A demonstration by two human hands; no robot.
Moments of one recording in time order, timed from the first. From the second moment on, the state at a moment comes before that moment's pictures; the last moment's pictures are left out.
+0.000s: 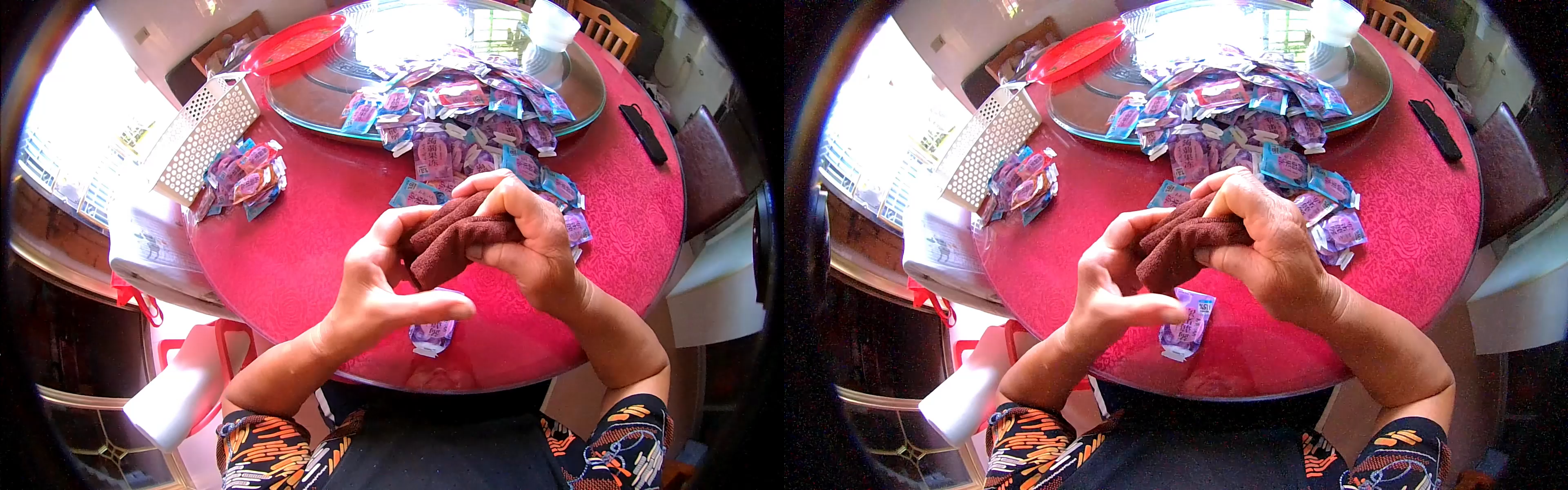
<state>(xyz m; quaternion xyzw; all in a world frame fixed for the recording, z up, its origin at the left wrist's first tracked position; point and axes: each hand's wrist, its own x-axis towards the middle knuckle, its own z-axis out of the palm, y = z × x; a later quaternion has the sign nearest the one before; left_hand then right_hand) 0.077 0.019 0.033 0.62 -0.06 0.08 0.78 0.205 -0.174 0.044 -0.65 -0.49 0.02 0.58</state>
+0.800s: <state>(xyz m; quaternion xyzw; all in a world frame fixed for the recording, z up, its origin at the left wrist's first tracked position) 0.081 0.025 0.023 0.73 -0.16 0.18 0.64 0.208 -0.175 0.047 -0.68 -0.62 0.03 0.39</state>
